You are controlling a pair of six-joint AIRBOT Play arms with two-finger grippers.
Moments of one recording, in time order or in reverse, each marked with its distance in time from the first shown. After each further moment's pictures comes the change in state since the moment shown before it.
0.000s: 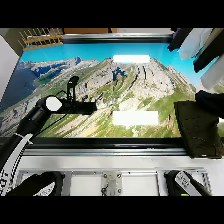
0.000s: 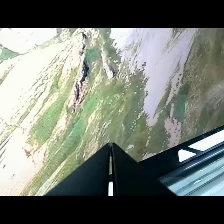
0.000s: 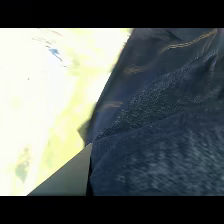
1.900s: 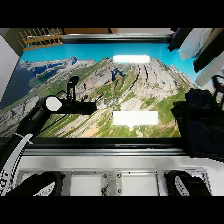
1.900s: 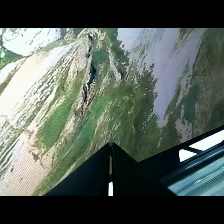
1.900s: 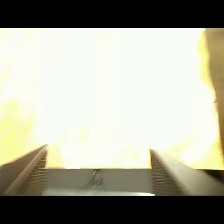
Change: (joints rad) left arm 0.000 0.000 0.000 0.001 0.000 0.002; right arm 0.577 0.361 -0.391 -0.009 0.048 -0.100
